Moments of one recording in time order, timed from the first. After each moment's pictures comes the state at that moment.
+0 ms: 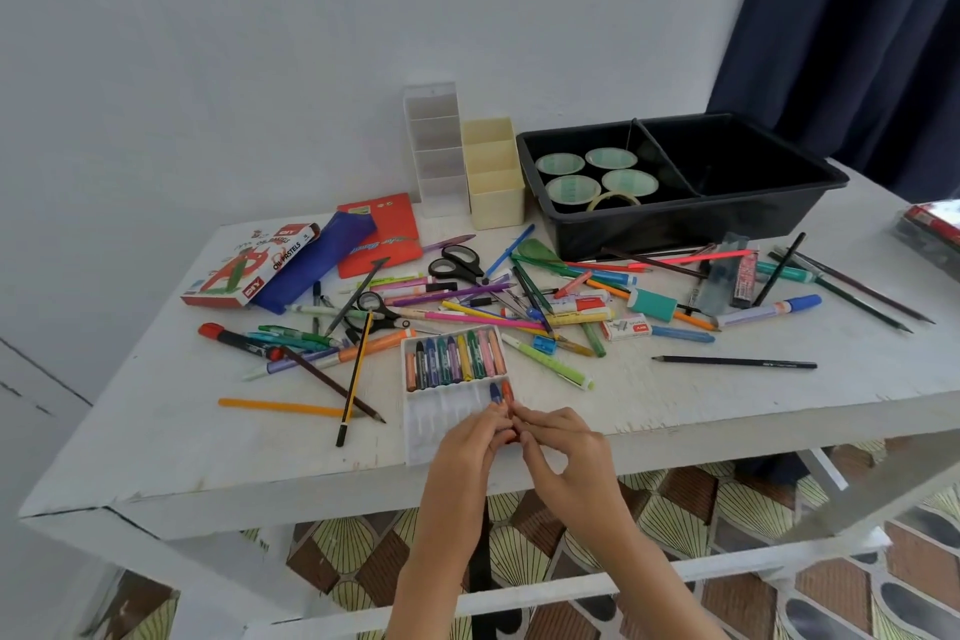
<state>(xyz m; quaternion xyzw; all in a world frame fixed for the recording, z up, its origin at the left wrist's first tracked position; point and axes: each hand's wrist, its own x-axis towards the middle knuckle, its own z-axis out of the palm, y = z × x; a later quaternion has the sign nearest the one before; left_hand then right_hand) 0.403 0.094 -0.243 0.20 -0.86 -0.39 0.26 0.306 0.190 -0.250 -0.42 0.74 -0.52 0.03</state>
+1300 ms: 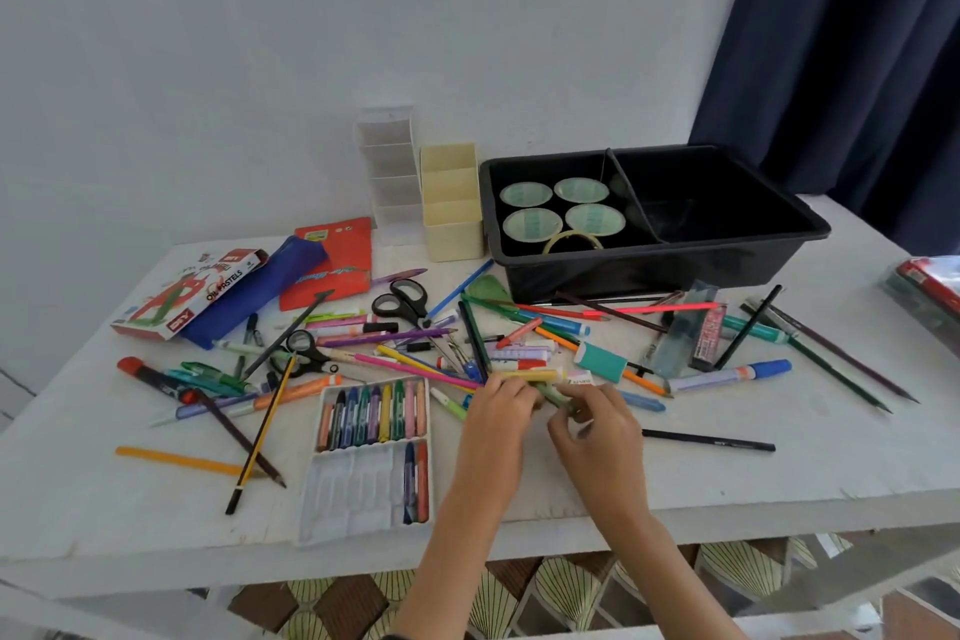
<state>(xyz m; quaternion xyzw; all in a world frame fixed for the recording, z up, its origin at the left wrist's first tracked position) 0.242 0.114 -0.216 0.19 -0.94 -0.17 0.23 0.175 0.206 -0.230 -0.32 0.82 -0.47 -0.08</state>
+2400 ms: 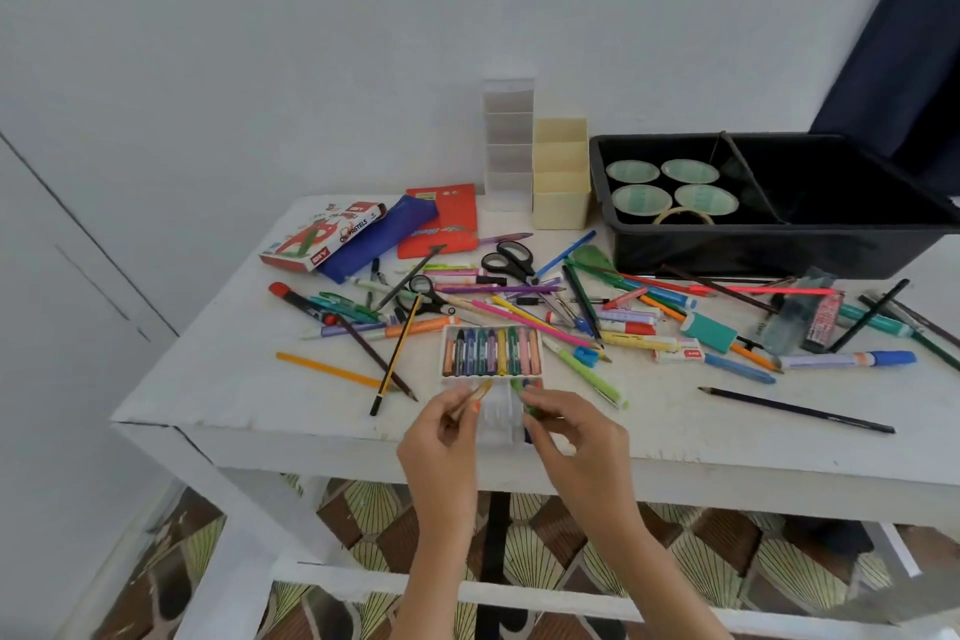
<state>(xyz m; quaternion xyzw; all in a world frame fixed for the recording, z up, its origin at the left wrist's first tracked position) 0.407 0.104 -0.208 0.43 -0.64 -0.43 0.47 0.305 0.180 -0.214 -0.44 0.69 -0.57 0.06</state>
